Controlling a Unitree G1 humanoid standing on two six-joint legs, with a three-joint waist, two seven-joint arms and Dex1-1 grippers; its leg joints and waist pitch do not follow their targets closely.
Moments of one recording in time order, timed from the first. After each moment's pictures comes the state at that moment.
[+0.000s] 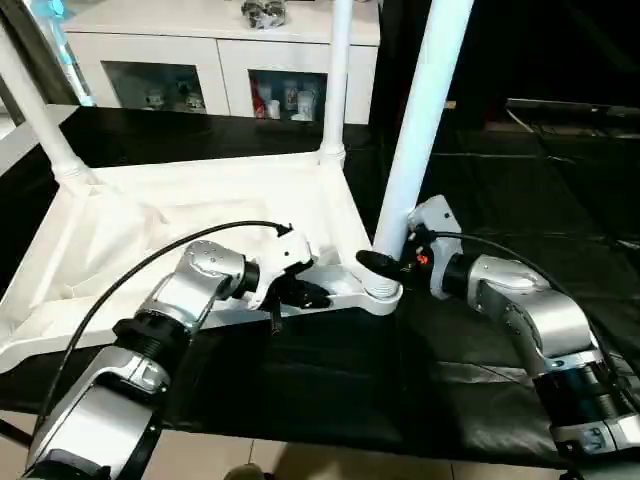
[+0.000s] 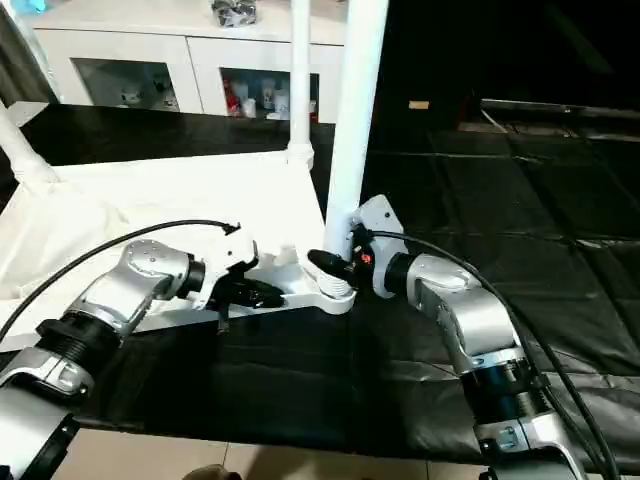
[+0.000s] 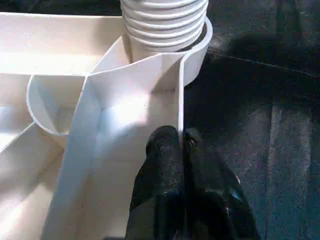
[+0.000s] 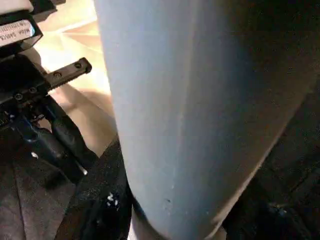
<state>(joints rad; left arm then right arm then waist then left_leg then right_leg) -0.71 0.35 -0.37 0.68 -0.03 0.16 -1.16 -0.47 -0.36 0.15 0.16 0.24 0.51 0.74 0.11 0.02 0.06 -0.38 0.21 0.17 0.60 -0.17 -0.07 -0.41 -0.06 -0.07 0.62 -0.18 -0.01</state>
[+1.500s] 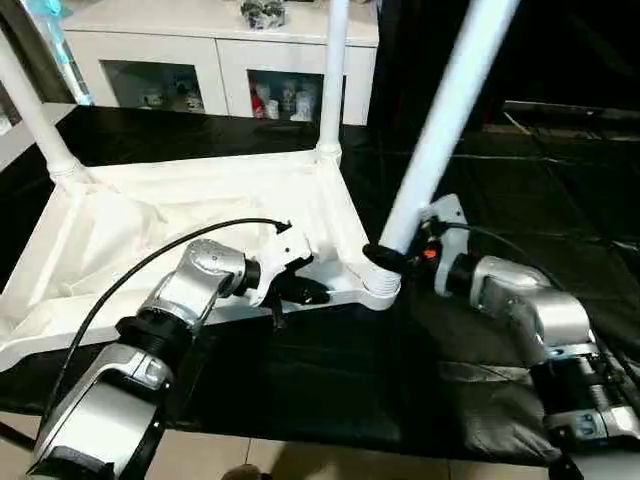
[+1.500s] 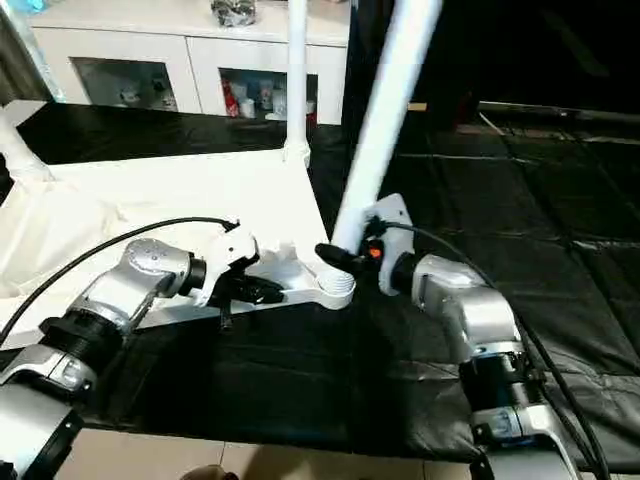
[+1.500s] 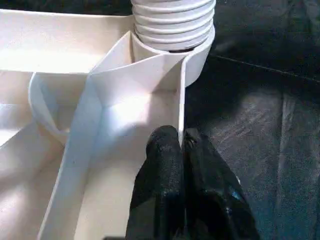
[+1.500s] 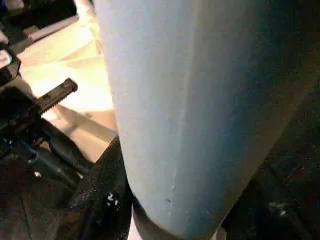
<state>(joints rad) -0.73 0.33 -0.35 0.73 -0.03 0.17 -1.14 -0.50 -0.30 0.03 0.32 0.34 0.53 0.75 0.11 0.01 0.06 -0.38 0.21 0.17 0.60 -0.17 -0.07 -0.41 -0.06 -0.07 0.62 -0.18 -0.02</state>
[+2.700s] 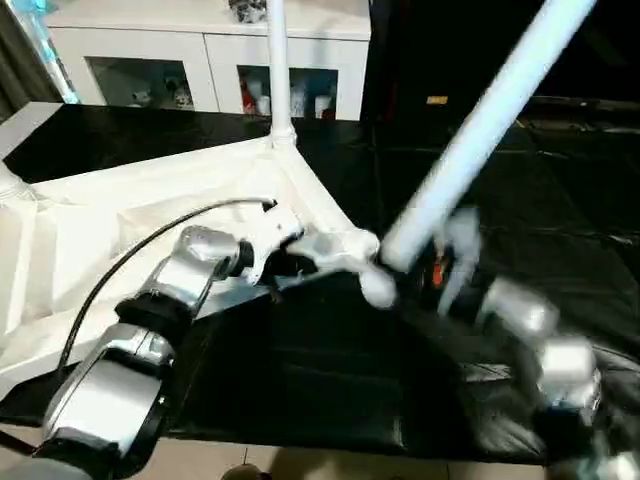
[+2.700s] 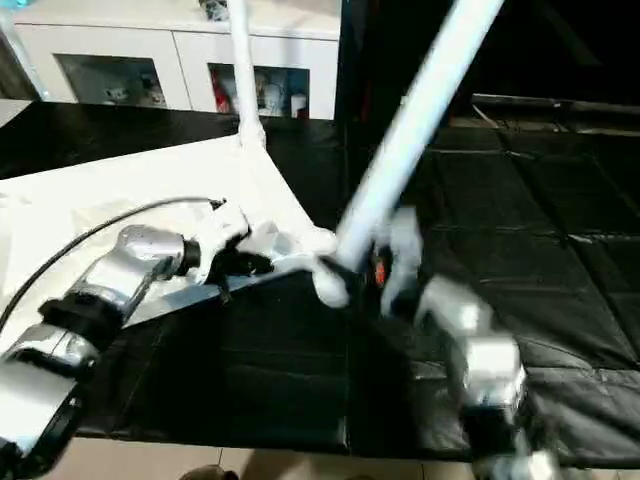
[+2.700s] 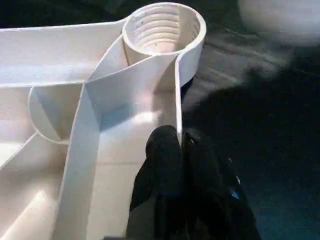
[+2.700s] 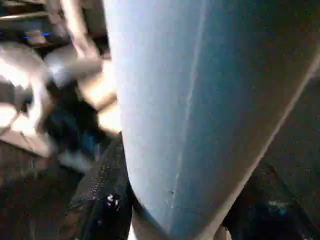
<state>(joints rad) -0.79 0.33 -0.30 0.85 0.01 0.10 -1.05 -0.36 -0.29 0.02 0.11 0.36 0.30 0.78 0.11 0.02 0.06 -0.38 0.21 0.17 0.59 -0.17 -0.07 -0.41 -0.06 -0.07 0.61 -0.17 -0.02</state>
